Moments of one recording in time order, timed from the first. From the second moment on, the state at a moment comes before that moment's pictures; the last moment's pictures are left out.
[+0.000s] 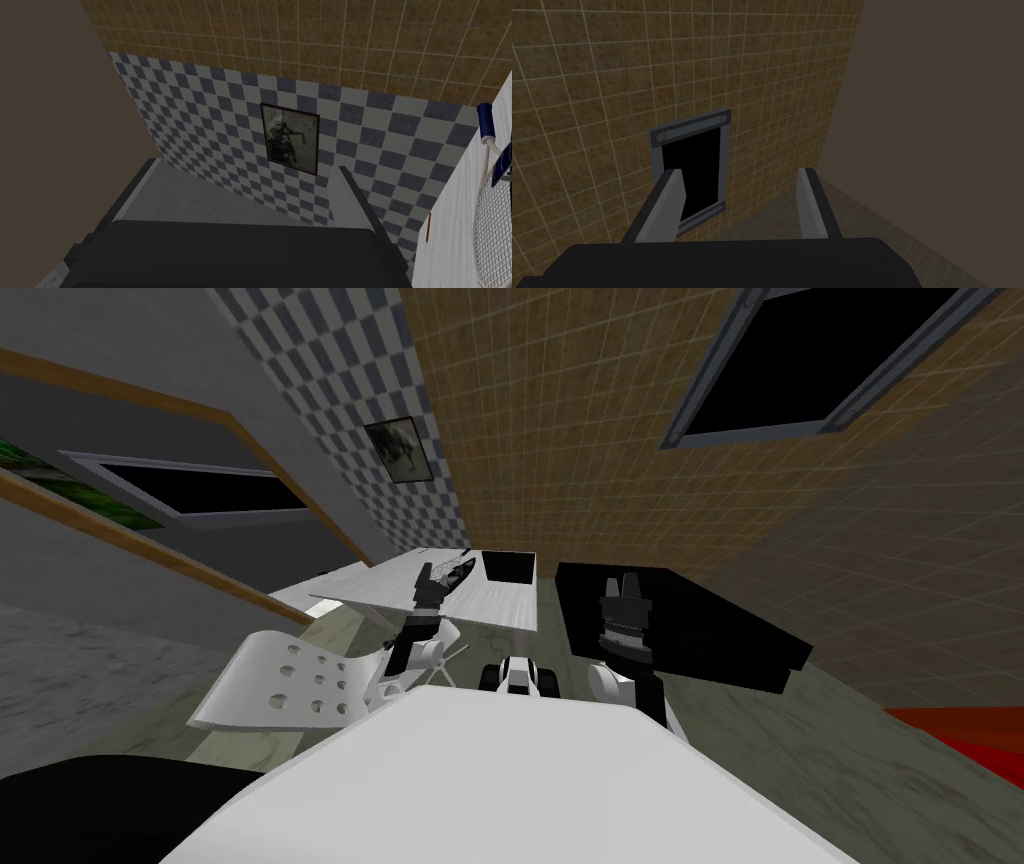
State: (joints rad) left arm 0.37 0.15 0.10 -2.18 0.09 -0.28 0.05; right arm 0.51 -0.01 0.04 -2.23 -0.07 -0.57 0.13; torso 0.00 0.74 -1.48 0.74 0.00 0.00
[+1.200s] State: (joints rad) left arm 0.17 0.26 0.20 -1.89 -0.01 -0.11 0.04; right arm 0.51 -0.01 0.04 -2.23 -0.07 -0.57 0.13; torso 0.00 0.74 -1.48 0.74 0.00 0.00
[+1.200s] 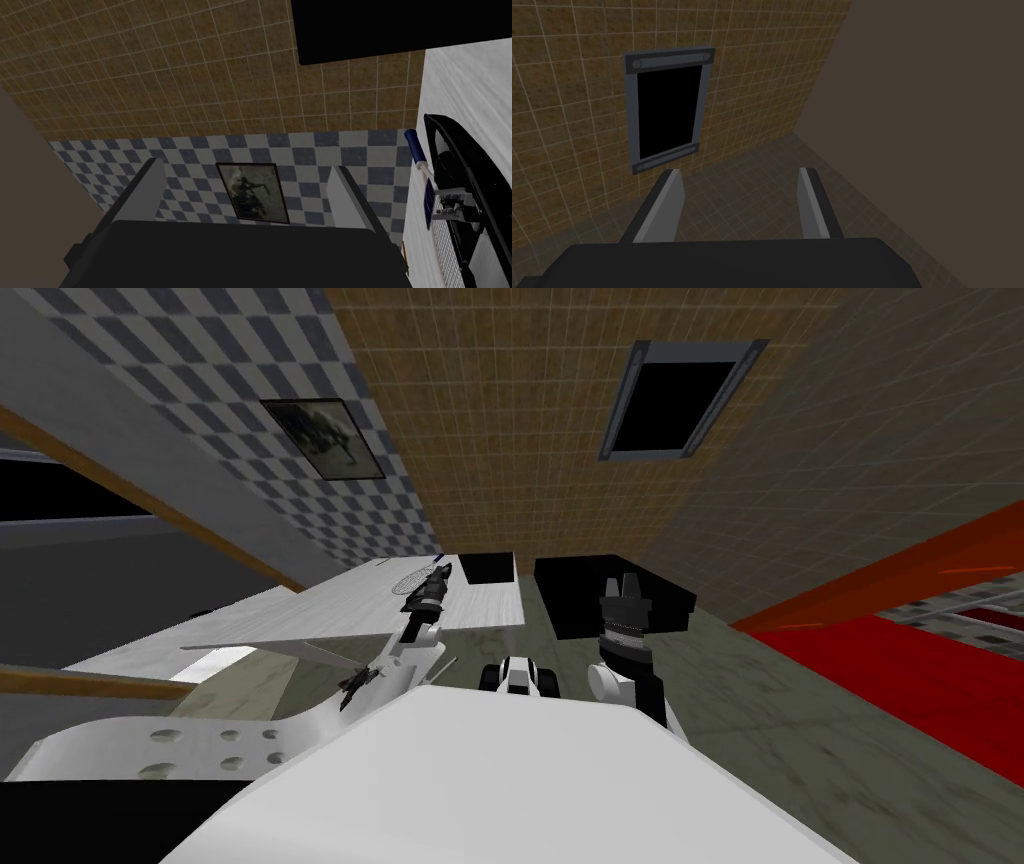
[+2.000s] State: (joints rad) left arm 0.01 0.38 0.27 -1.67 -0.07 0.03 0.03; right arm 0.51 -0.01 0.04 -2.23 -0.07 -0.57 0.13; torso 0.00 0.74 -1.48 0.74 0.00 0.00
